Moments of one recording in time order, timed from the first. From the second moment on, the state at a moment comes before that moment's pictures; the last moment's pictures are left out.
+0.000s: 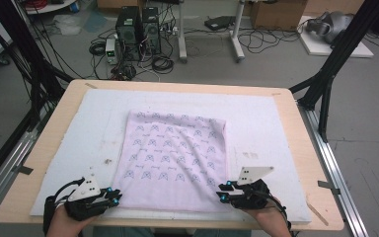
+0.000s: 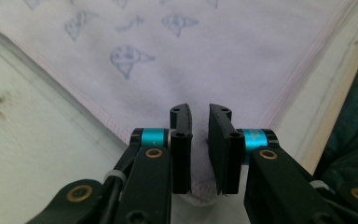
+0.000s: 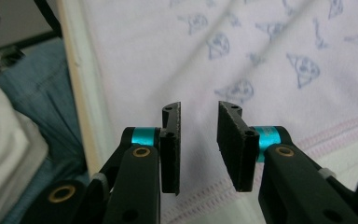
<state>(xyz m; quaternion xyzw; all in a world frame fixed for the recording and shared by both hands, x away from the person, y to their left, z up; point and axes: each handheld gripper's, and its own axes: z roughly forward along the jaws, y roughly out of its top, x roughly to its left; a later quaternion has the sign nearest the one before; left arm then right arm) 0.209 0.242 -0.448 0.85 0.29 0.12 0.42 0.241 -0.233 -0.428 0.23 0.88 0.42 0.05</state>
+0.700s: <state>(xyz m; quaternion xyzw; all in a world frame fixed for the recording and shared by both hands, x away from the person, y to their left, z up) 0.306 0.219 -0.432 0.84 0.34 0.15 0.40 0.358 -0.229 -0.414 0.31 0.85 0.40 0.11</state>
